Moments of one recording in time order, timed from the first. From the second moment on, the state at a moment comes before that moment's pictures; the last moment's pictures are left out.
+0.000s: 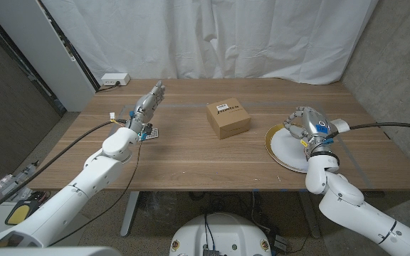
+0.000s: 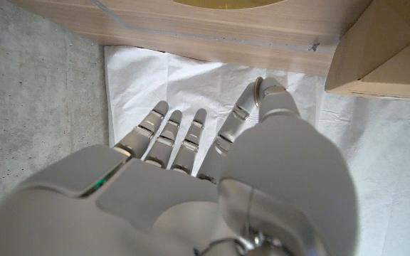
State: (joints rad) left arm 0.99 0.67 0.30 -1.61 -0.56 -0.20 0.13; left_hand 0.46 0.09 0.11 0.04 0.21 0.17 0.06 0.20 0.18 0.13 0.01 0.20 0.19 0.06 0.01 0.19 0.18 0.04 -0.04 0.20 0.18; right arm -1.26 -0.81 -0.43 -2.09 -0.53 -0.70 -0.58; right_hand 0.98 -0.01 0.19 -0.11 0.43 0.99 -0.22 0.64 0.48 0.44 -0.13 0.28 0.20 0.29 -0.04 0.21 0.22 0.29 -0.04 0.25 0.20
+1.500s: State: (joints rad) left arm 0.95 0.67 0.33 -1.59 -0.55 -0.18 0.10; left_hand 0.46 0.10 0.11 0.04 0.21 0.16 0.06 0.20 0.18 0.12 0.00 0.20 0.19 0.05 0.01 0.19 0.18 0.03 -0.04 0.20 0.18; right arm -1.25 -0.88 -0.48 -2.06 -0.41 -0.84 -0.57; right_hand 0.99 0.00 0.18 -0.11 0.43 0.98 -0.21 0.64 0.48 0.43 -0.13 0.27 0.20 0.27 -0.04 0.20 0.22 0.27 -0.04 0.24 0.20
